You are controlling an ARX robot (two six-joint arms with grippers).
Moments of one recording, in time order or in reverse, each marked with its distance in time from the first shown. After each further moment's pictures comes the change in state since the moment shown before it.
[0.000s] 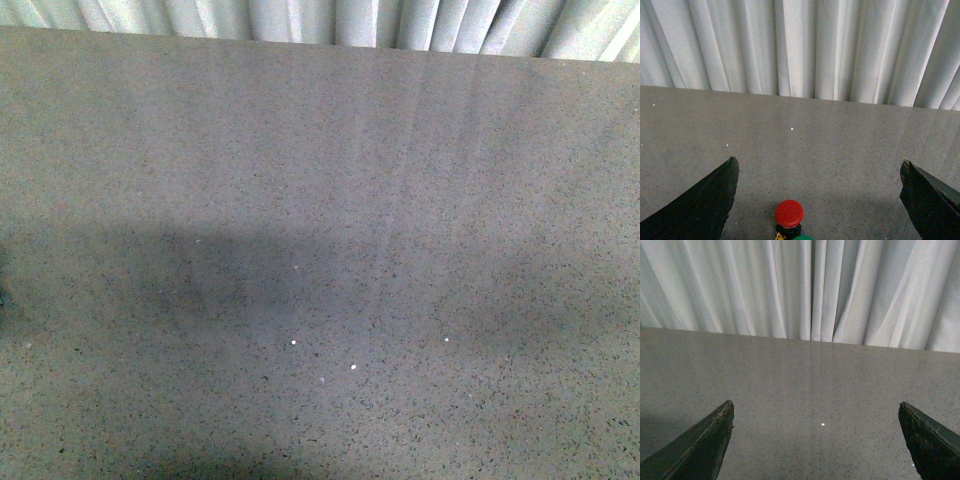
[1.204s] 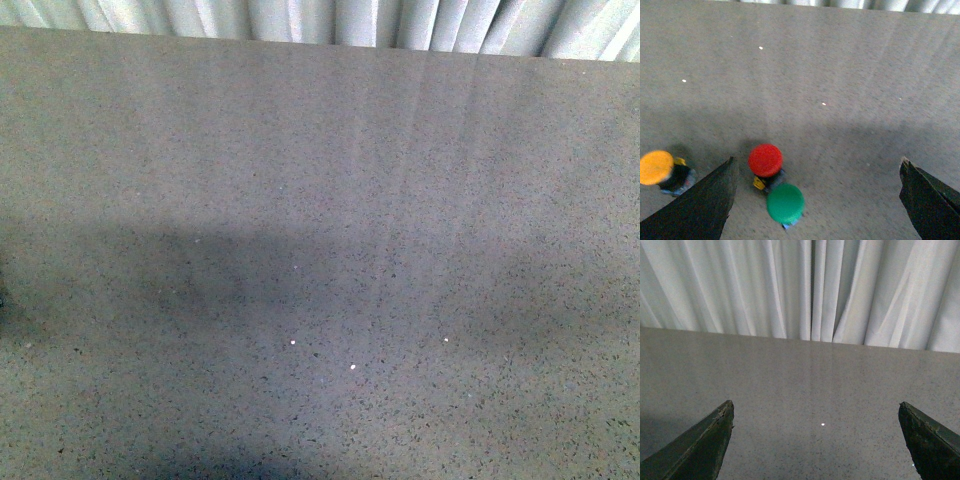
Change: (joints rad) left arm 0.128 0.739 0.224 0.077 0.241 0.064; right arm 0.000 0.000 0.000 0.000 0.002 0.000
